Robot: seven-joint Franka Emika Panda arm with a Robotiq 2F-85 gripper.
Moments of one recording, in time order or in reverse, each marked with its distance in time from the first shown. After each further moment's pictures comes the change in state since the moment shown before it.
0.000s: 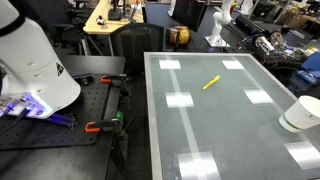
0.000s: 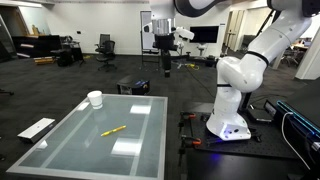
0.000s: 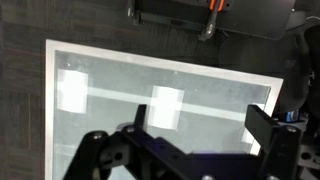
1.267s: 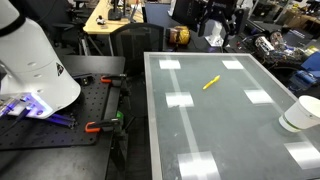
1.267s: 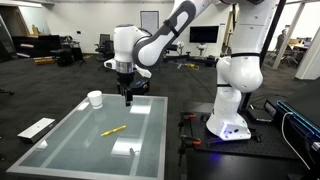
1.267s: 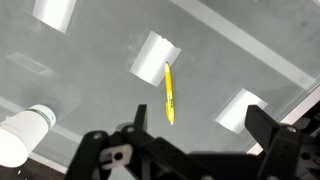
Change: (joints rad) arm 0.007 0.653 -0.040 0.133 -0.056 0.714 -0.334
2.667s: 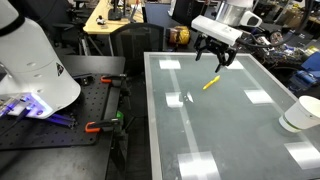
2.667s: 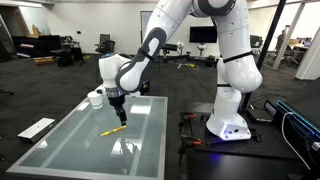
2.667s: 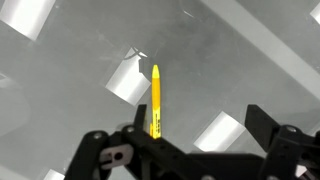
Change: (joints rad) arm -0.029 0.367 0.045 0.201 0.014 0.025 -0.083
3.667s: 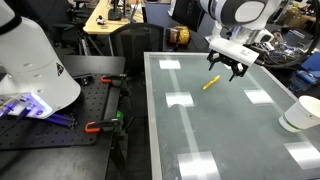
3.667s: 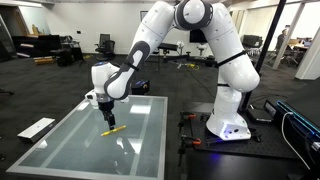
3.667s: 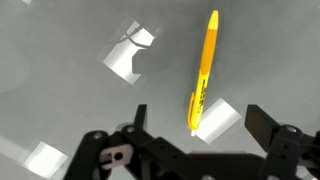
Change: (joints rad) arm -0.112 0.235 0.077 0.221 -0.013 0.083 -0.136
